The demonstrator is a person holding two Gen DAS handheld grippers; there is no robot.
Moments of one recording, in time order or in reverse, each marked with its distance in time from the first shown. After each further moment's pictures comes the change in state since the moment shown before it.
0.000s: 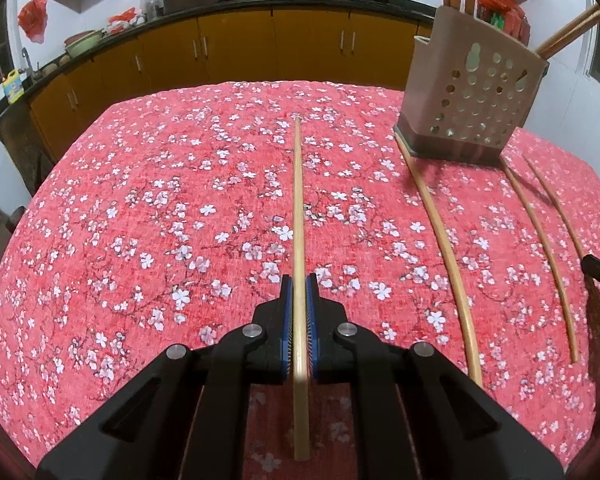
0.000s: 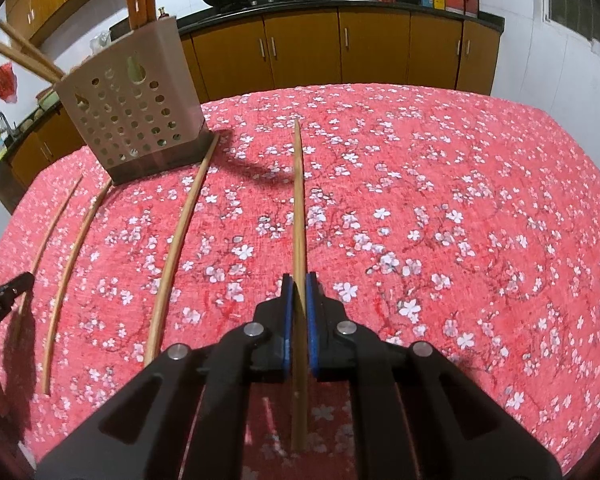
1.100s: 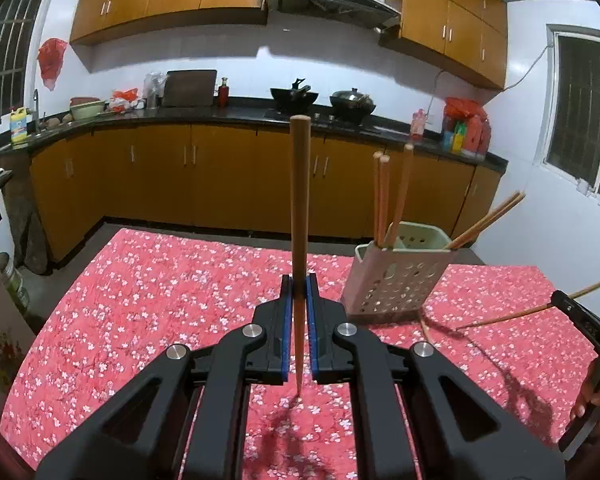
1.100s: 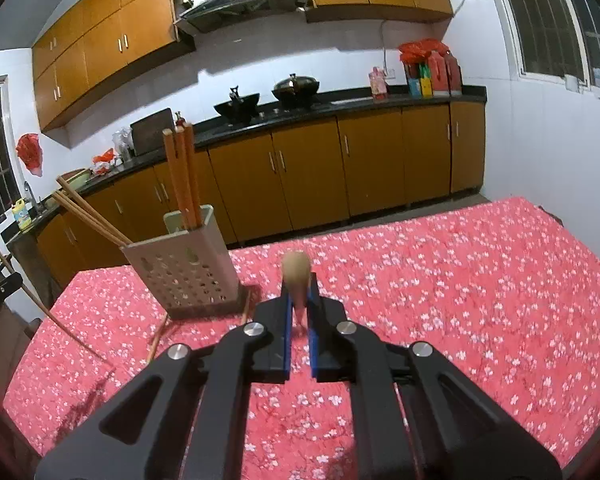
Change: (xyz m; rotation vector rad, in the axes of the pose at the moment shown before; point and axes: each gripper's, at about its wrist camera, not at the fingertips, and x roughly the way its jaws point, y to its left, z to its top) left arm -0.135 0.010 0.070 -0.055 -0.406 -0.130; right arm -0.116 0.000 0.057 0.028 -0.388 0.056
